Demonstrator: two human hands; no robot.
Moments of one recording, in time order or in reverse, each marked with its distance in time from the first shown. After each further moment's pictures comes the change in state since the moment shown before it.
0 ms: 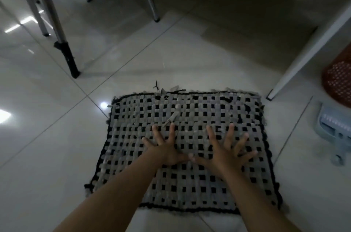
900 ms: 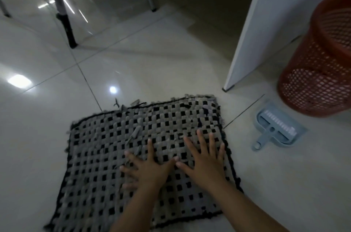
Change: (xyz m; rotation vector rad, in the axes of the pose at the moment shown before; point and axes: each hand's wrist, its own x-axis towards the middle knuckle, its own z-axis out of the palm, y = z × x) left_hand -0.091 0.135 0.158 -0.762 0.298 -0.446; right_hand -0.039 0.167 -0.005 -0.214 0.102 -0.507
